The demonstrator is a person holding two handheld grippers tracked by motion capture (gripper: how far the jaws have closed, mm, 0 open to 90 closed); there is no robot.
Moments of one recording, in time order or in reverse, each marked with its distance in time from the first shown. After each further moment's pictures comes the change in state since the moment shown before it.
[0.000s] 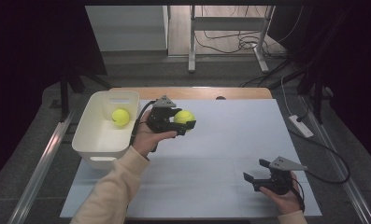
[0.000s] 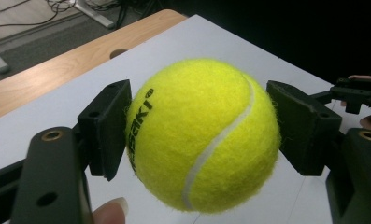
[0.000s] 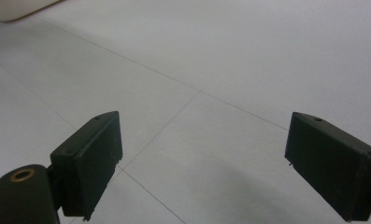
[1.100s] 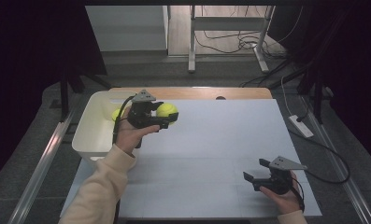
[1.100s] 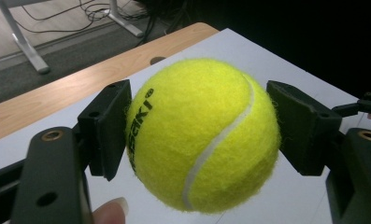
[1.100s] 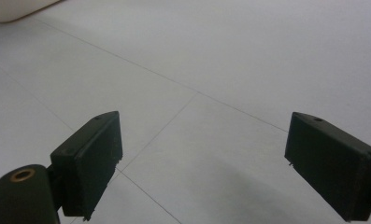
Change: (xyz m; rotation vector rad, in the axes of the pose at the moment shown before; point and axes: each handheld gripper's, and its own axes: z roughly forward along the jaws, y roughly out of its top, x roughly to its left) left arm 0.026 -0.004 -0.042 -0.051 0.097 -0.042; right arm 0.000 0.001 0.001 -0.005 -0.002 0.003
